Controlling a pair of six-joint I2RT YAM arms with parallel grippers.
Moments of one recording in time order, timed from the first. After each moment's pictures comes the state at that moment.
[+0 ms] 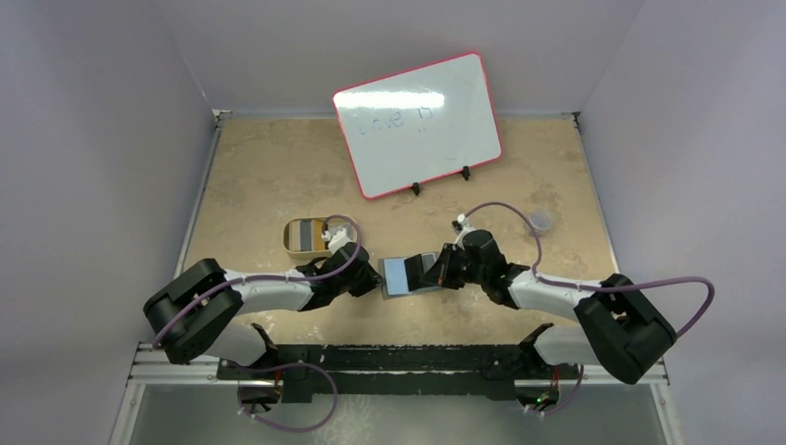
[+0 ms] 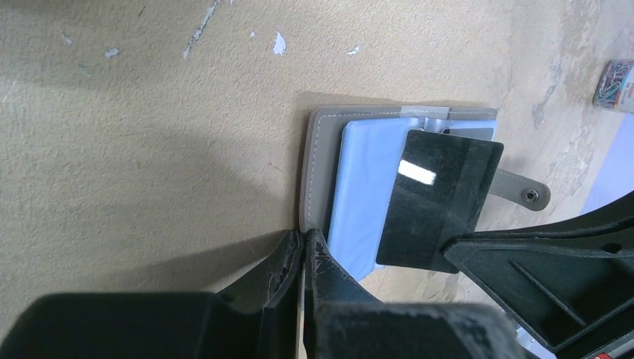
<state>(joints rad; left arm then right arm) -0.88 1.41 0.46 0.14 -0.16 -1.24 0.63 1.29 0.37 0.23 -0.27 0.84</state>
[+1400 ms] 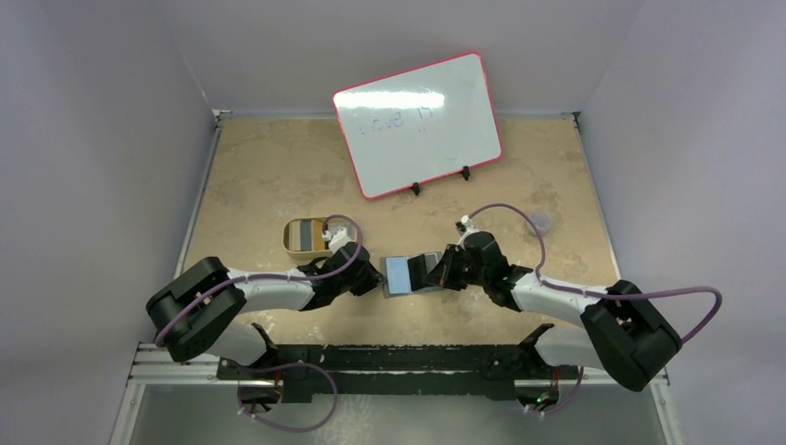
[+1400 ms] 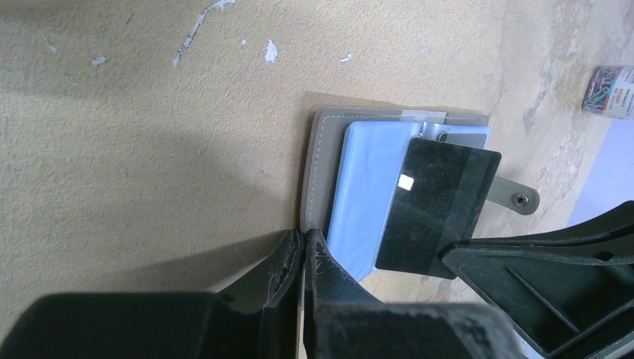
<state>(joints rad) -0.88 1.43 0.46 0.17 -0.16 -1.25 0.63 1.24 0.35 0.19 -0.23 0.86</state>
